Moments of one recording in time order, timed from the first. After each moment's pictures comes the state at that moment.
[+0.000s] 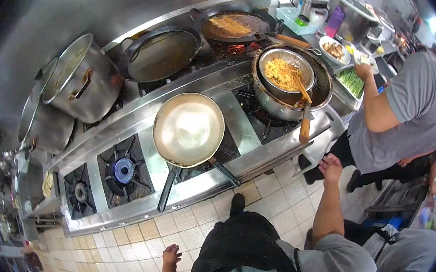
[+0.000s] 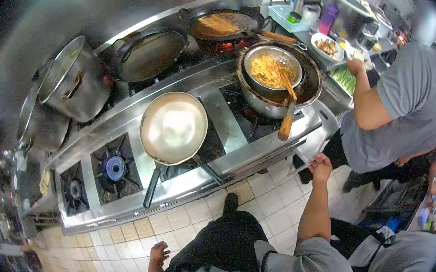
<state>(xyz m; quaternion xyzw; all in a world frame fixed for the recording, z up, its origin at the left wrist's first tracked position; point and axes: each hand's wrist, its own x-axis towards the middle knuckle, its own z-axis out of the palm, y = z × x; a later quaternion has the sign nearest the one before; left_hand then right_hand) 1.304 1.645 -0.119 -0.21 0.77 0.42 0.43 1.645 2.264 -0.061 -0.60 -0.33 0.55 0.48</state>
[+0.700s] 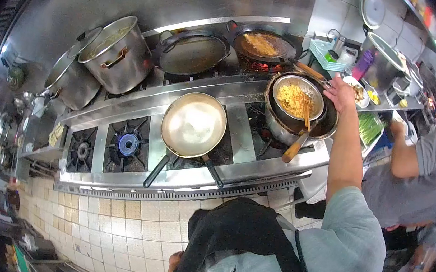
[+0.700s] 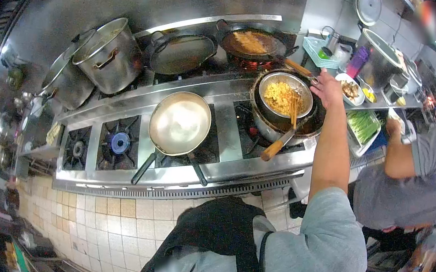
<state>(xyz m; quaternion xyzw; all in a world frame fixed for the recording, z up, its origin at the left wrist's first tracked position) 1.480 1.658 -0.262 0.18 0.90 0.05 0.39 1.459 2.486 0.199 -0.34 -0.51 0.68 0.39</state>
